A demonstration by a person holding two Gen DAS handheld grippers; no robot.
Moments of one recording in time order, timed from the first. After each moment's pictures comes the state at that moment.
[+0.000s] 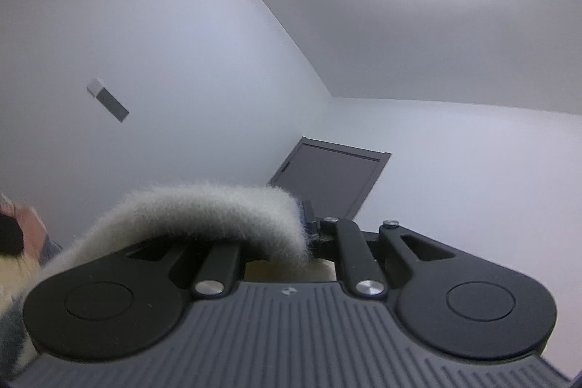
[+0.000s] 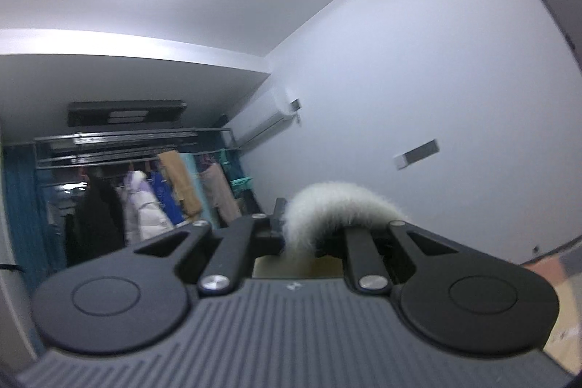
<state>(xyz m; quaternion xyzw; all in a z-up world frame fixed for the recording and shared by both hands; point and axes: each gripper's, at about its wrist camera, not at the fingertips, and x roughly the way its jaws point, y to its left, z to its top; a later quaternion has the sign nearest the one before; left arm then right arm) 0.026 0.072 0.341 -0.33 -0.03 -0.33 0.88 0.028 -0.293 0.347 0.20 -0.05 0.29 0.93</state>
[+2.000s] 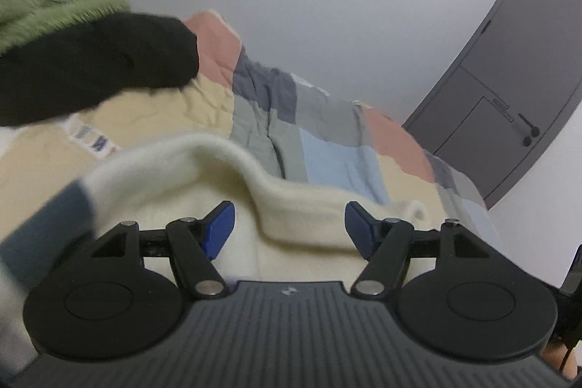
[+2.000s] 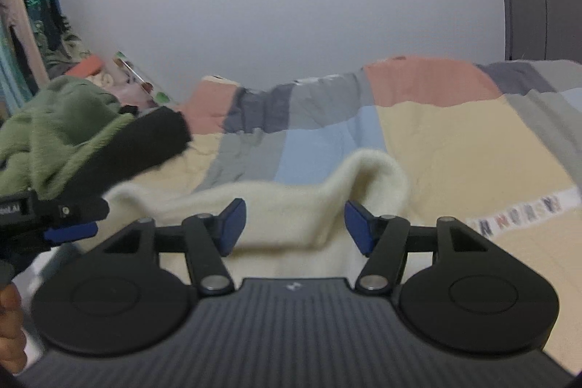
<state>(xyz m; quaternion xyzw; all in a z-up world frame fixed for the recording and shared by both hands) 0.431 0.041 -0.058 -0.21 0.31 -0.13 0.92 0.396 -0.220 -0.041 0.10 0.26 0.08 0.96</state>
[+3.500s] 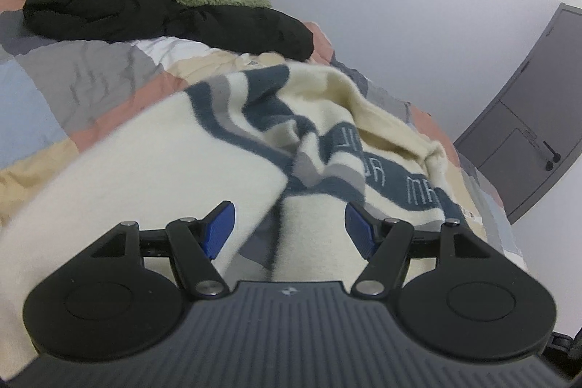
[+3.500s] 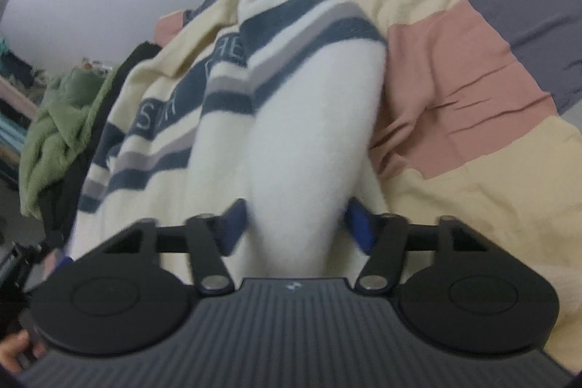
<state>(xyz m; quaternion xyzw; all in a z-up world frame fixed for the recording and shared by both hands) 0.134 0.110 -0.084 -0.26 0.30 -0.01 0.92 0.141 -0.282 -0.111 0.27 0.39 0.02 0.88</state>
